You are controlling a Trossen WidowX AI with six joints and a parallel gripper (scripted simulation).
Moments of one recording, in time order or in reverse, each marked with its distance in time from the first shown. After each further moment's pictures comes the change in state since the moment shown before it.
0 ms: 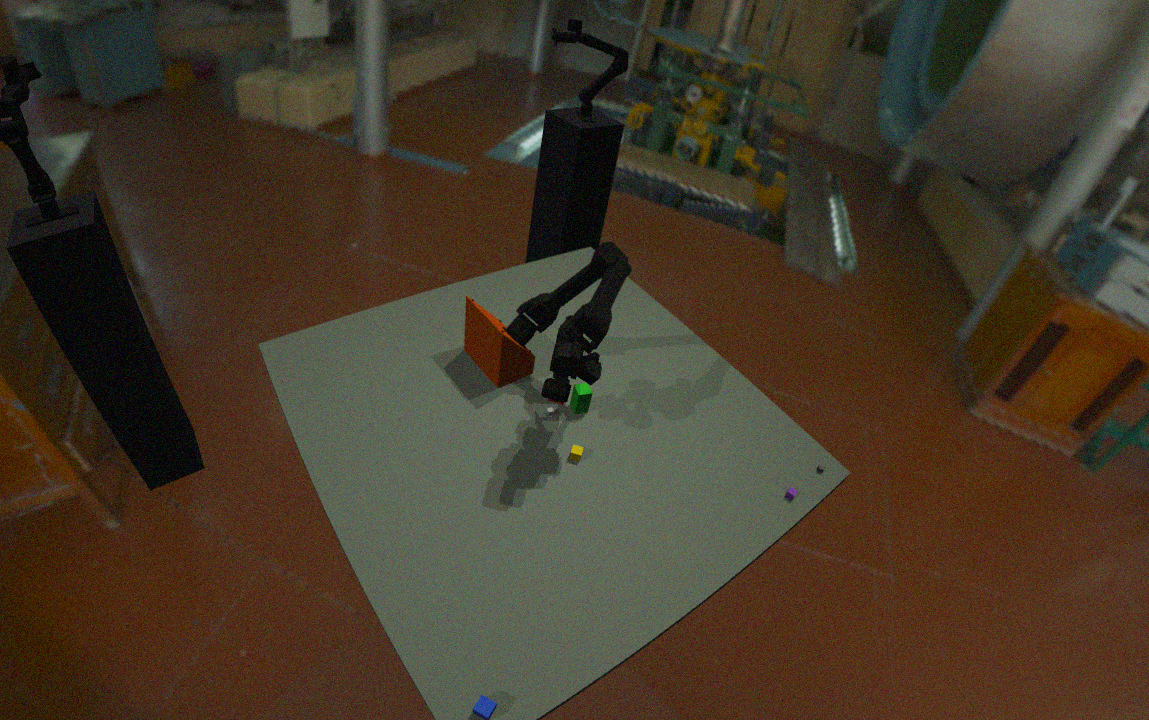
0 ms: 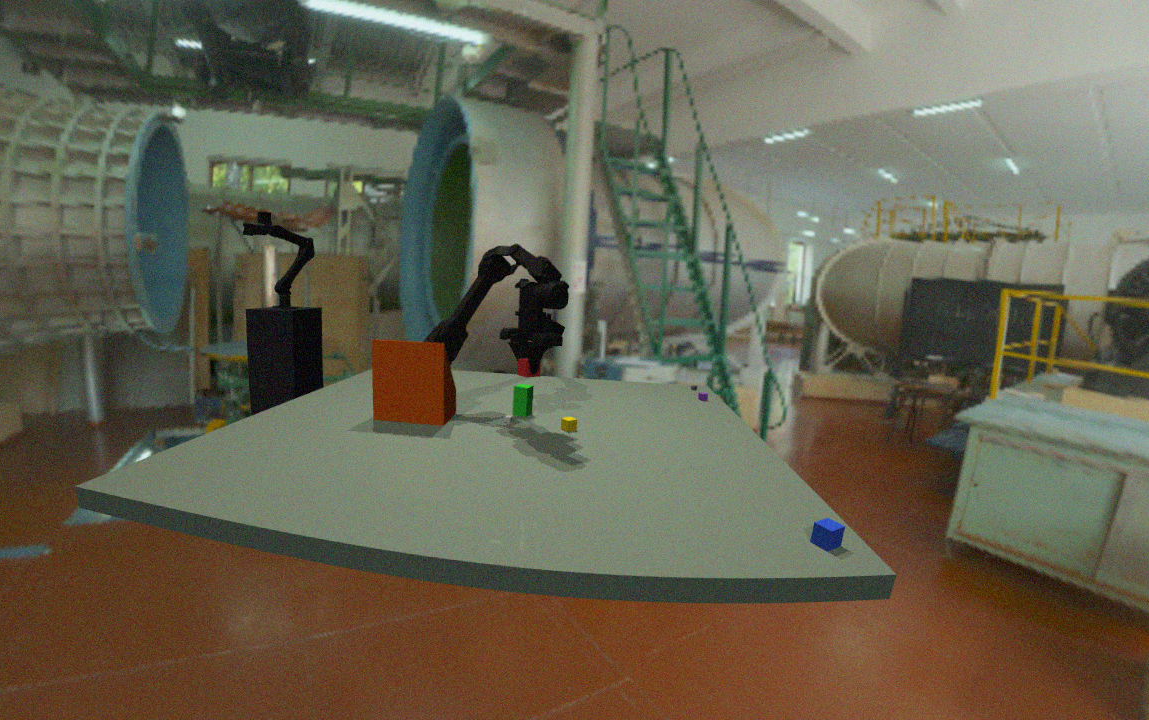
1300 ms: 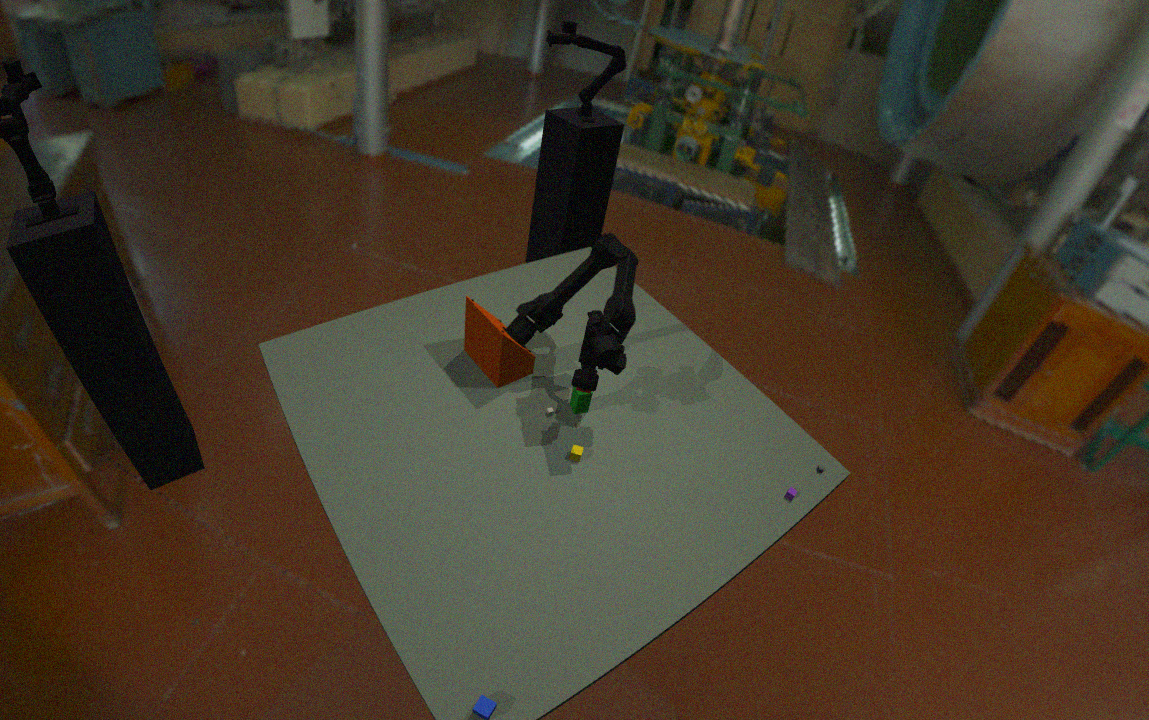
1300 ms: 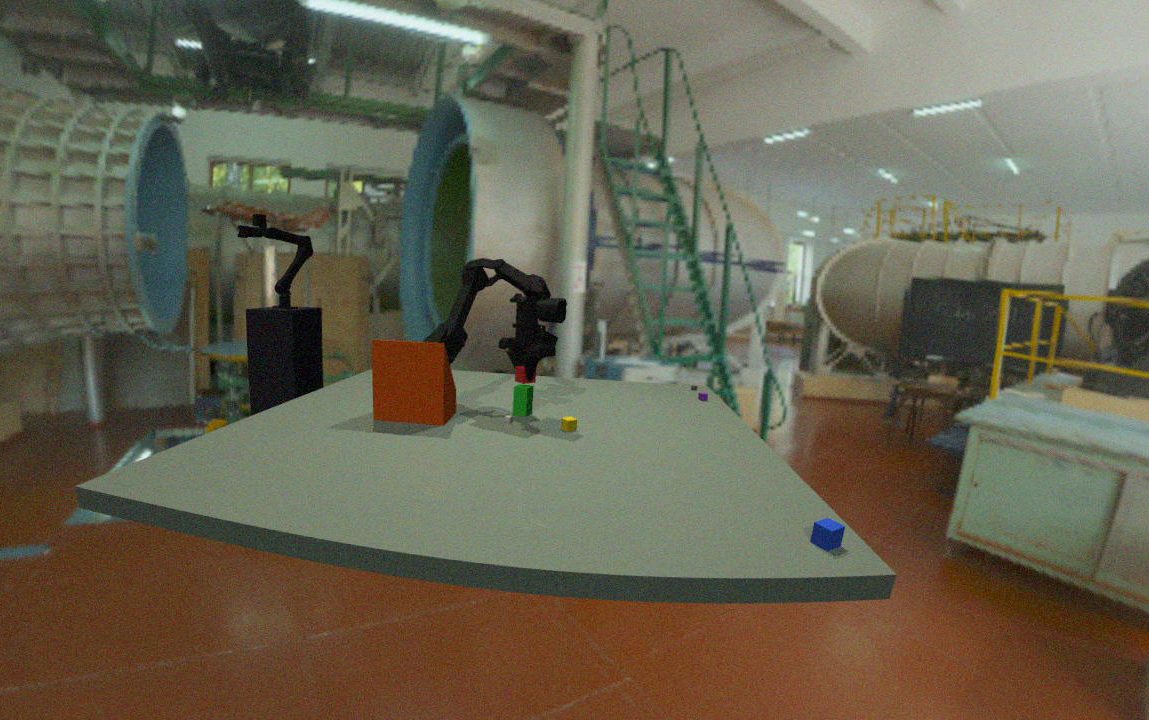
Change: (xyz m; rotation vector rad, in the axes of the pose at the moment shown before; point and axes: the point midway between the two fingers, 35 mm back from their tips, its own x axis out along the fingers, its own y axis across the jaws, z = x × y) arm 0.037 0.101 0.059 -0.004 -0.015 0.023
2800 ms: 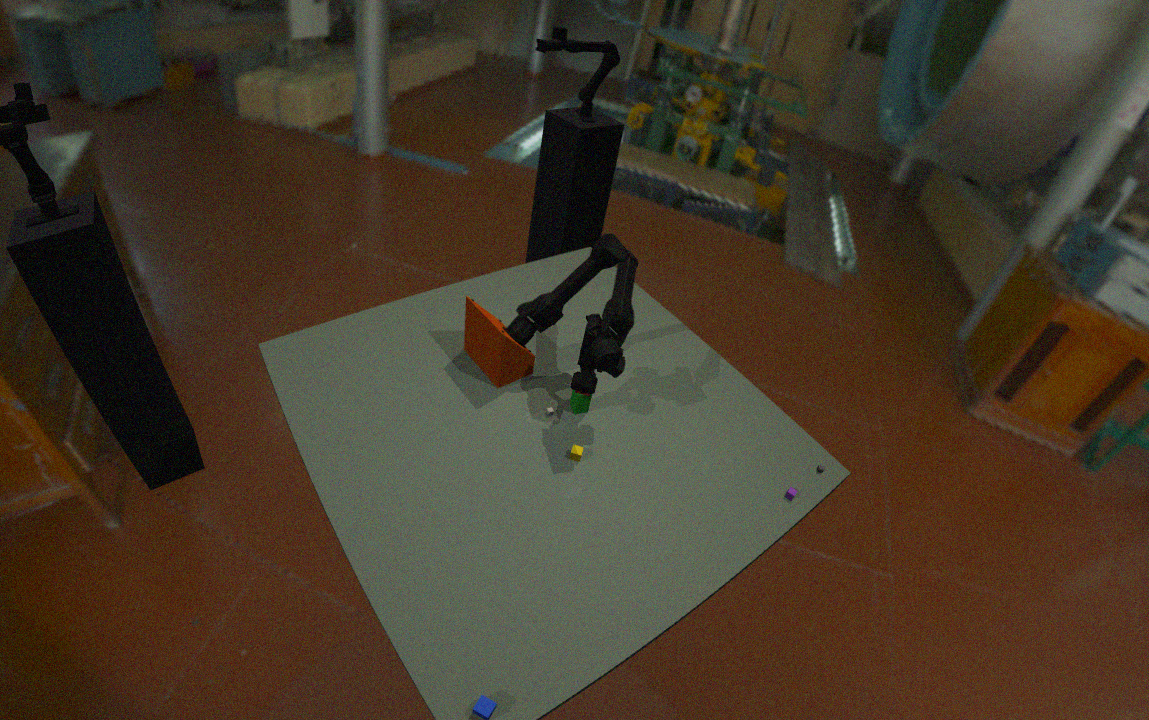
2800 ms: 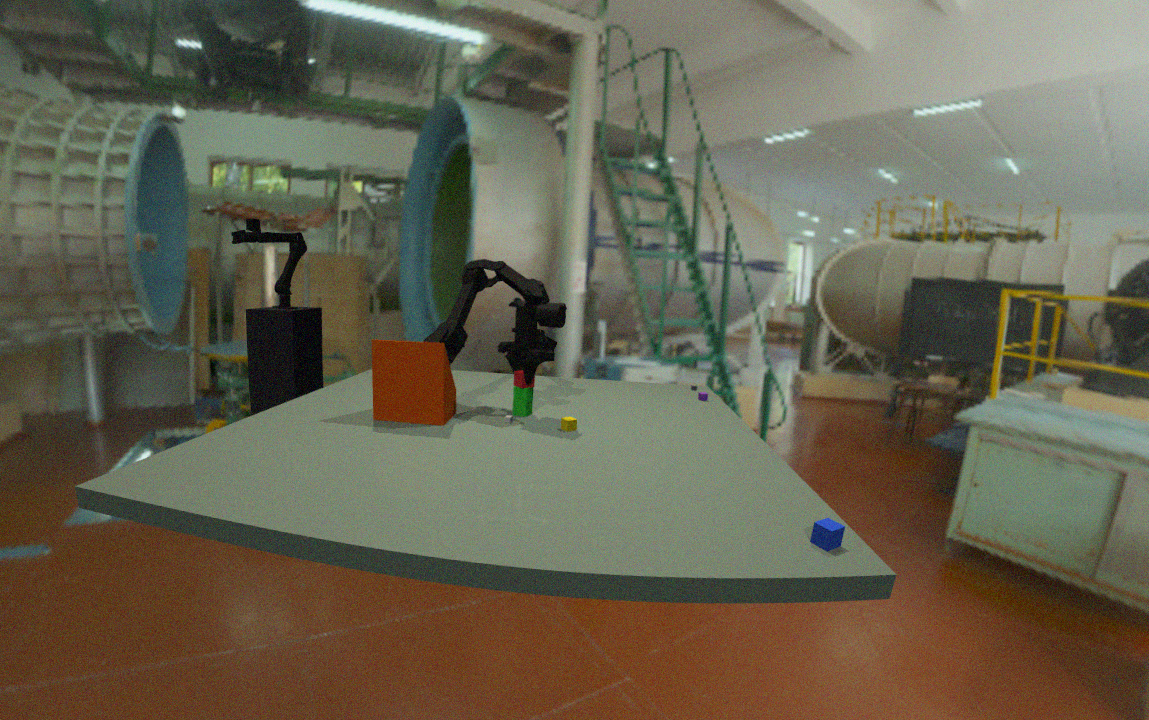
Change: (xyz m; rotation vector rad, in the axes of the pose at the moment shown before) arm 0.012 0.002 -0.001 0.003 0.003 0.007
